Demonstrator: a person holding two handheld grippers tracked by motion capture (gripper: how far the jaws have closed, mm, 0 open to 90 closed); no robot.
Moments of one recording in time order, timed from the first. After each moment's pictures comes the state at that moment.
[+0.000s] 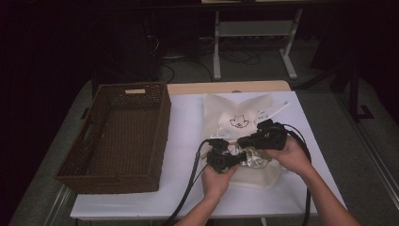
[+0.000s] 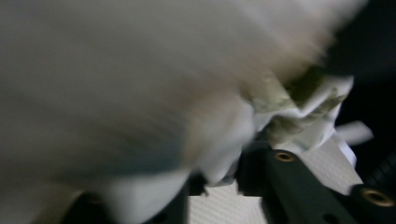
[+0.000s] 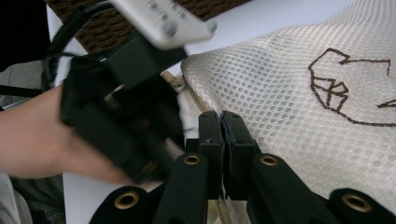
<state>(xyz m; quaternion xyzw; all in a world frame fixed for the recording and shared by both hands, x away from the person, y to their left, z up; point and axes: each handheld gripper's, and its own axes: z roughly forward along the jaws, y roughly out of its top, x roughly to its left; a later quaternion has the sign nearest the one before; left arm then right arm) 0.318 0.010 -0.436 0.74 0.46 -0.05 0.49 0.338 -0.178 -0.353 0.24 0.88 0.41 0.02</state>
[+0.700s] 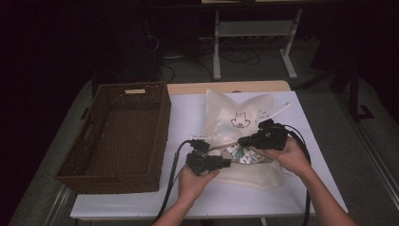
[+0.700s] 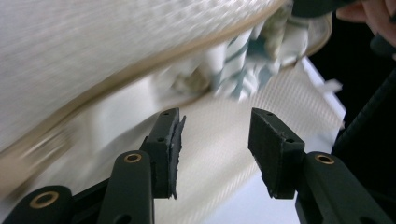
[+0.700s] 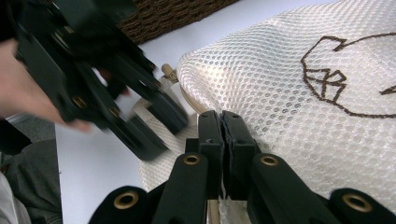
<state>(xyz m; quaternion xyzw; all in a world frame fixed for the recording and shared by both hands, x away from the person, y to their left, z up) 0.303 0.079 -0.419 0.78 0.45 -0.08 0.43 0.343 -0.182 -0.362 0.26 0.87 0.42 0.01</state>
